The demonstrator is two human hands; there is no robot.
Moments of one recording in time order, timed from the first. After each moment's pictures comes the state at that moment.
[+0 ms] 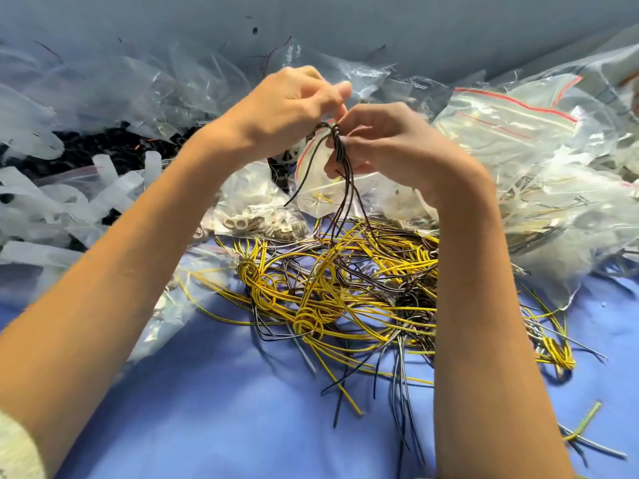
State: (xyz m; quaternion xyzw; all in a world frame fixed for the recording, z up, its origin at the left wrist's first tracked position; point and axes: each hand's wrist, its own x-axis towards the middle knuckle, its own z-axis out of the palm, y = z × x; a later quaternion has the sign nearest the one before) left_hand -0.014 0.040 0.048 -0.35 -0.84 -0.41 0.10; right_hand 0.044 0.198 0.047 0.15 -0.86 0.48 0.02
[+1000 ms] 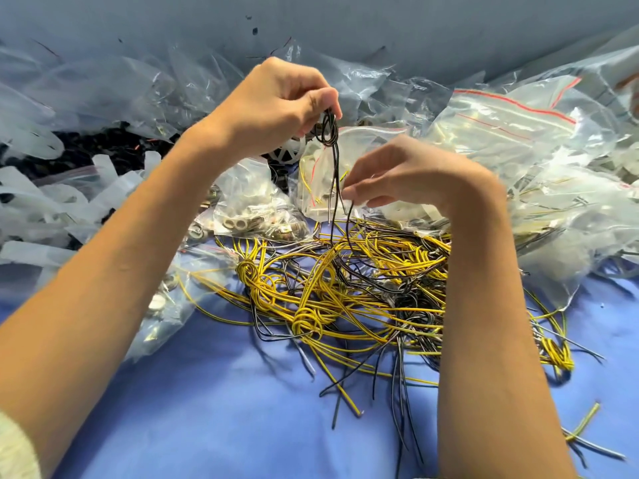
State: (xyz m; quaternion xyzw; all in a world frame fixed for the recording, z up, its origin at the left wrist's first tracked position) left_hand -0.008 0.032 0.048 -0.36 -0.81 -0.45 0.11; right_hand 0.044 0.219 0.039 0.11 -0.93 0.34 -0.08
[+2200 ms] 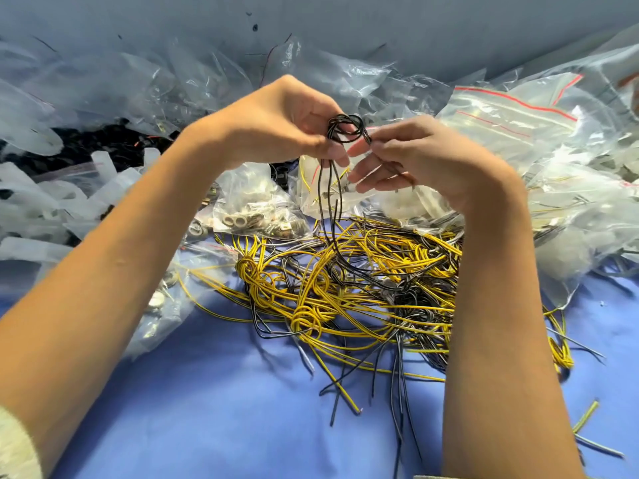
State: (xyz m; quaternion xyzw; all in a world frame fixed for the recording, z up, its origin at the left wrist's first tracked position) left_hand -0.003 0.032 0.042 -0.42 -0.76 -0.49 -0.07; right_hand 0.051 0.222 0.045 0.10 -0.88 0.47 -0.05
